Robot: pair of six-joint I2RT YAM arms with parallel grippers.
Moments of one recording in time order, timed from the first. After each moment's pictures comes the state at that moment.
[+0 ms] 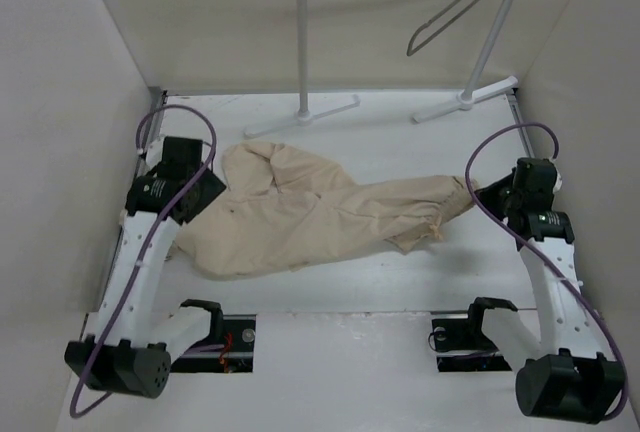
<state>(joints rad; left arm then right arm) -0.14 0.98 1.11 -1.14 -0.29 -0.83 -0.13 0.88 0.82 -0.63 0.01 0.87</state>
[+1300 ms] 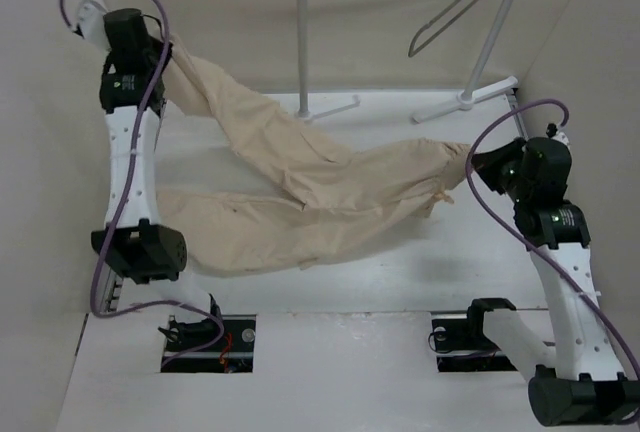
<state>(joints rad) 0.09 1.73 1.98 -0.63 -0.25 -0.83 0.01 0.86 1.00 -0.59 0.02 0.83</state>
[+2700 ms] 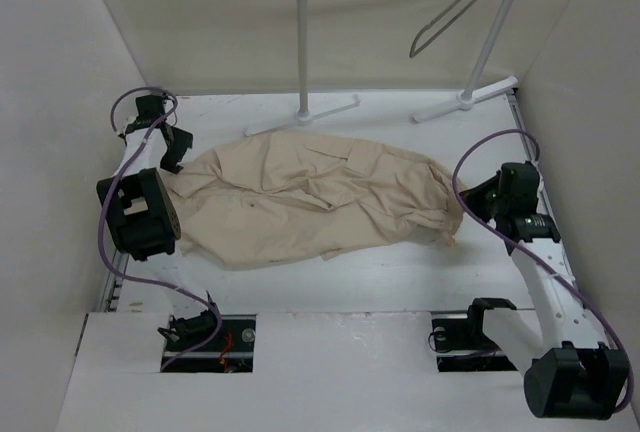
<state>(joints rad) 0.27 1.86 1.46 -0.57 -0.11 -0.95 -0.05 0.90 0.73 -0.49 0.00 0.91</state>
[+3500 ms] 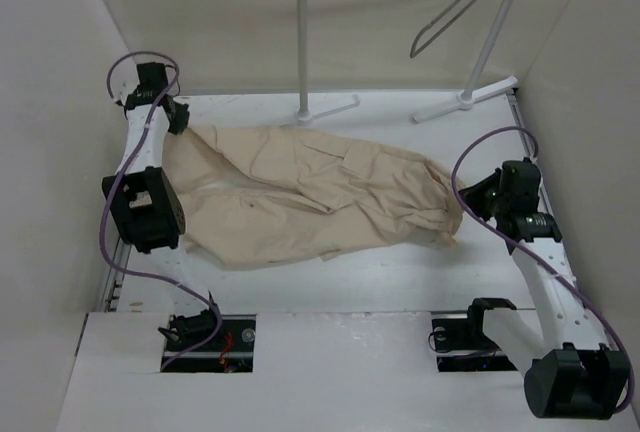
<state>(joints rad) 0.20 1.95 1.74 -0.72 -0.15 -1.01 -0.04 0.89 0.72 -0.49 -0.02 0.87</state>
